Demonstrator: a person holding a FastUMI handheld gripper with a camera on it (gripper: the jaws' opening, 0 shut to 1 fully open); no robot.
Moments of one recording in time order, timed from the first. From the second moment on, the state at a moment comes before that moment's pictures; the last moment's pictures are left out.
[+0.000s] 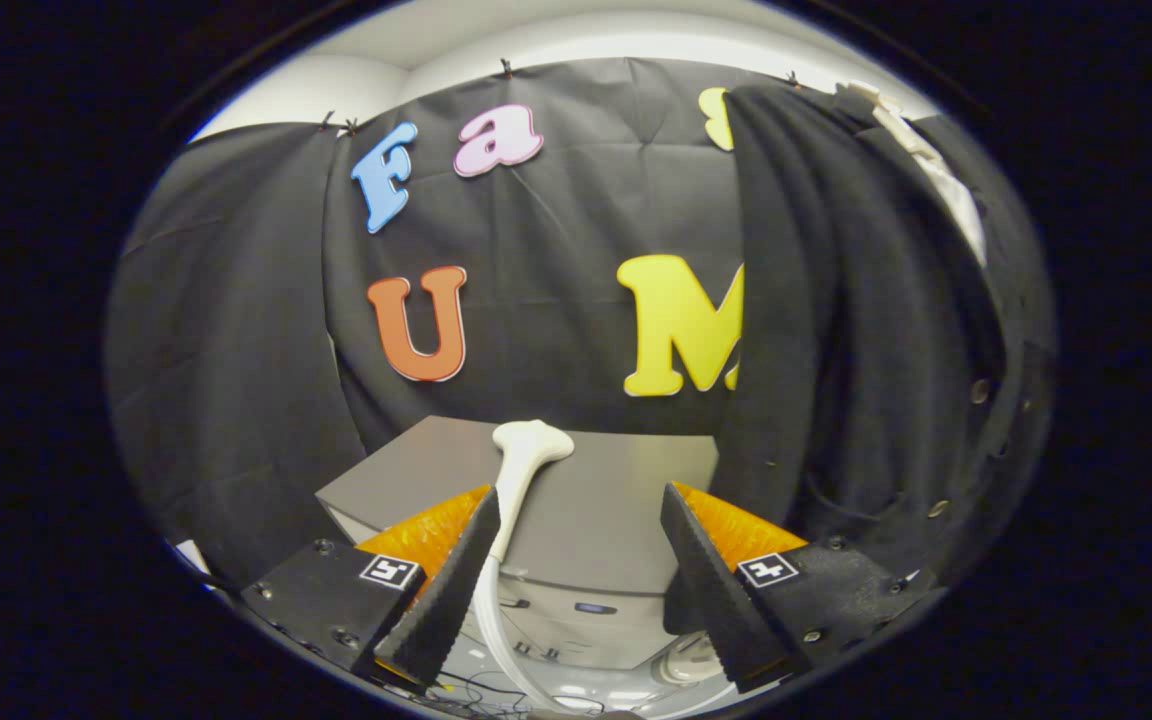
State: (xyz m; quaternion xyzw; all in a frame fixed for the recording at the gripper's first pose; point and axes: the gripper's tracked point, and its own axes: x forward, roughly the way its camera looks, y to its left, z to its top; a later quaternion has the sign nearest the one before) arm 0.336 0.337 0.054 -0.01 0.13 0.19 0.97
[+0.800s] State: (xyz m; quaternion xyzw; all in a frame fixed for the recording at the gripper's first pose) arm 0.494 0.465 -0.048 -0.03 0.35 0.17 0.92
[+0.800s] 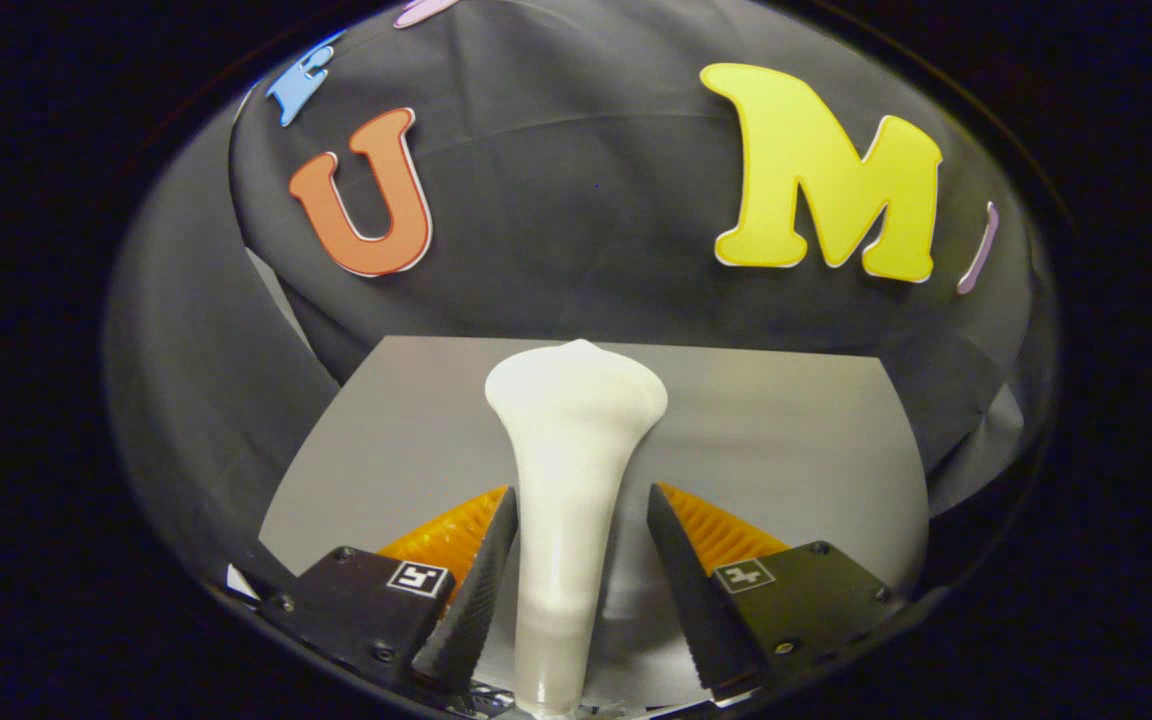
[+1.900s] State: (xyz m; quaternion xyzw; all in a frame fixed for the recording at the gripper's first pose) arm 0.417 0.438 0.017 0.04 0.24 0.22 0.94
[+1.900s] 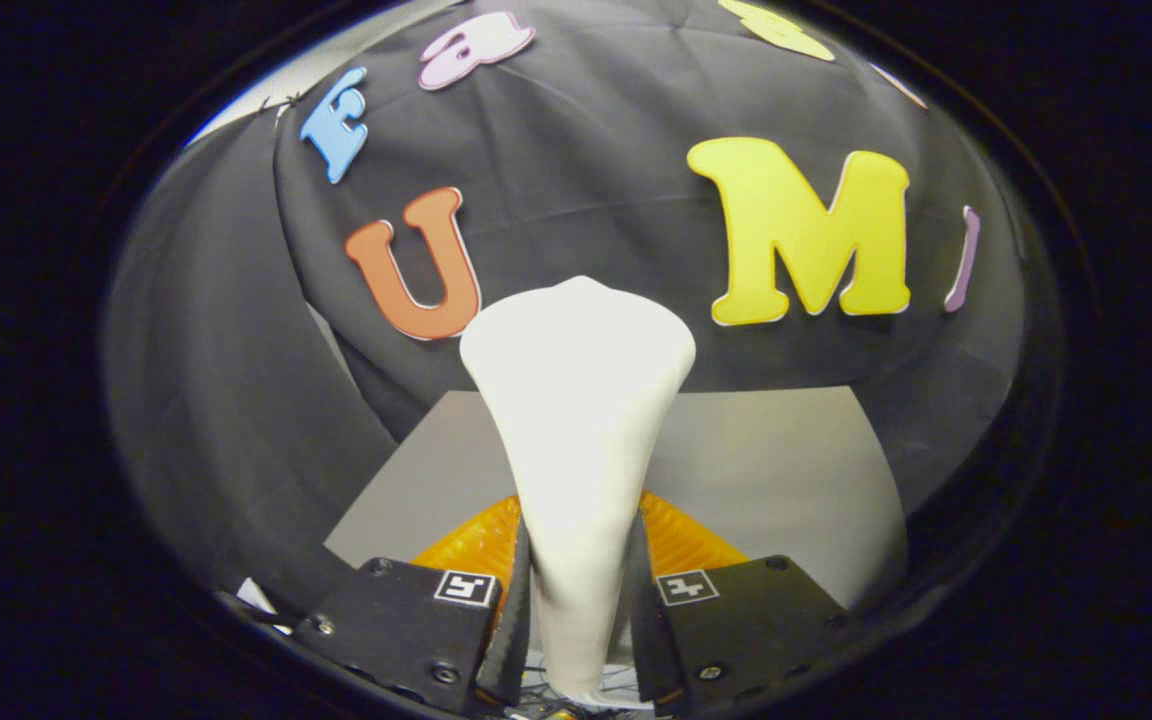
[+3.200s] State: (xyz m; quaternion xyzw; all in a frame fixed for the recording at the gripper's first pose) arm 0.251 0.136 0.235 0.13 -0.03 0.09 0.99
